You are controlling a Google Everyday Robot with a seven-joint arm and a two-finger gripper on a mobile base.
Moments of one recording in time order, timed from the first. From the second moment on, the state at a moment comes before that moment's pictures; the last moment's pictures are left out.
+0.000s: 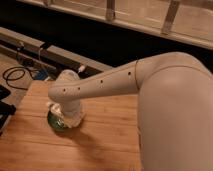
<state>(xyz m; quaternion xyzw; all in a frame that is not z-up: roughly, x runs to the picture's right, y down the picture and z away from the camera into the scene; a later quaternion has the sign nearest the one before) -0.157 0.166 0.736 -0.33 0.09 0.33 0.88</state>
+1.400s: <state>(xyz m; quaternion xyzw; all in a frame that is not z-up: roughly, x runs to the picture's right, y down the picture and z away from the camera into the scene) -0.174 0.195 0.811 -0.36 0.07 0.32 0.87</state>
